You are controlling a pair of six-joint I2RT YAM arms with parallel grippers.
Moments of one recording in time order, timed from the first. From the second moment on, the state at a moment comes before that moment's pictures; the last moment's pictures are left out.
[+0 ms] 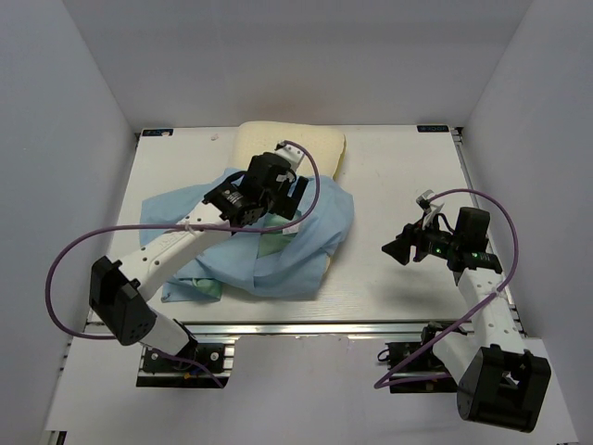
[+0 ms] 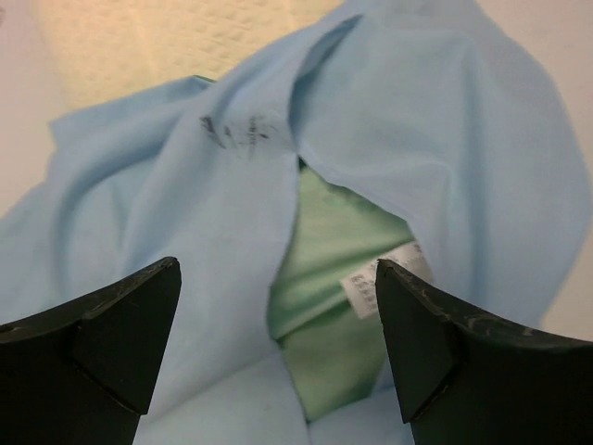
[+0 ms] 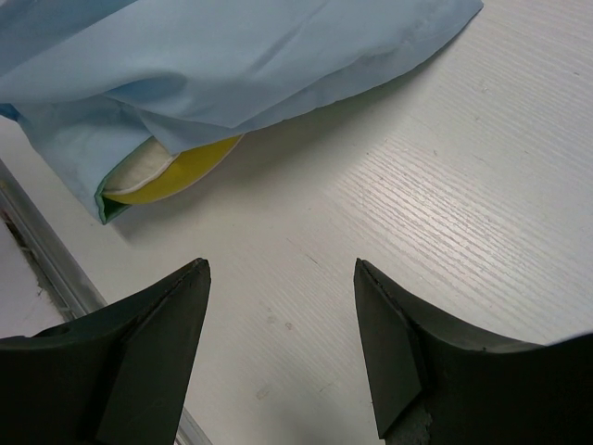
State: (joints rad) left arm -0.76 1.46 1.37 -0.58 -0.33 -0.09; right arm -0.14 0.94 0.57 -0.34 -0.93 -0.28
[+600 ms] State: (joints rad) left arm -0.76 1.50 1.32 -0.65 -0.39 0.05; right arm -0.14 0.96 0.57 -0.35 -0.93 -0.28
